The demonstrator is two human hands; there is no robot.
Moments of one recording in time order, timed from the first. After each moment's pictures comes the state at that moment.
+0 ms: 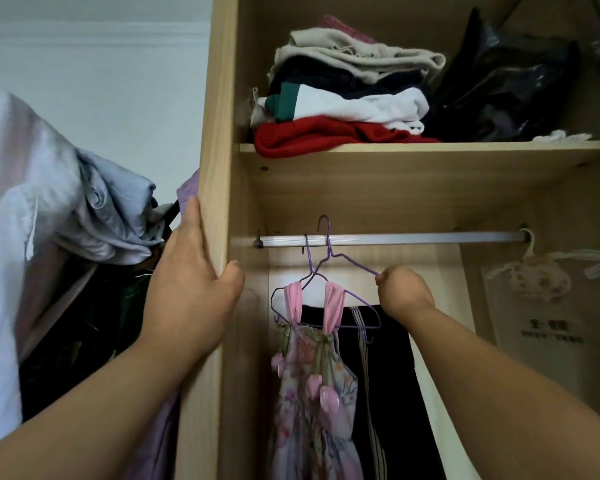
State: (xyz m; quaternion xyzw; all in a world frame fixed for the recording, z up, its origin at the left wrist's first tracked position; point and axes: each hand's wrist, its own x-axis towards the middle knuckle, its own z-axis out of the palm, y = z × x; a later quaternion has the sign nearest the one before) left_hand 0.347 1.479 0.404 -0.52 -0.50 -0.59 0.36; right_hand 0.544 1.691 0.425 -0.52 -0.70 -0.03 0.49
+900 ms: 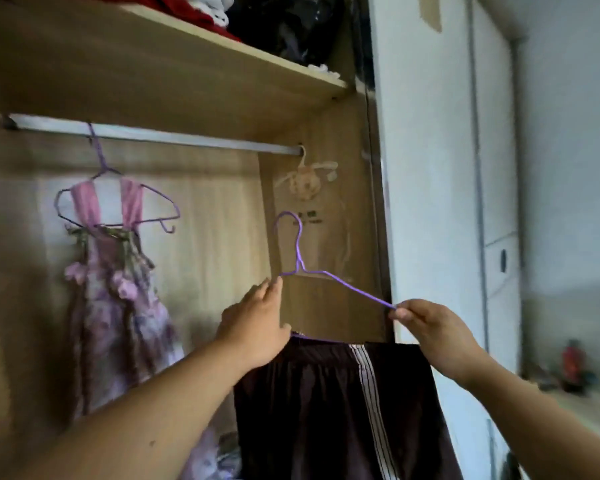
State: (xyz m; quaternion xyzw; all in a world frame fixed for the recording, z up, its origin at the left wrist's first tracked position) left_hand 0.529 1.577 0.228 -0.84 -0.47 -0.24 0.12; right_hand 0.769 1.467 0.194 -0.62 -0.61 -0.02 0.49
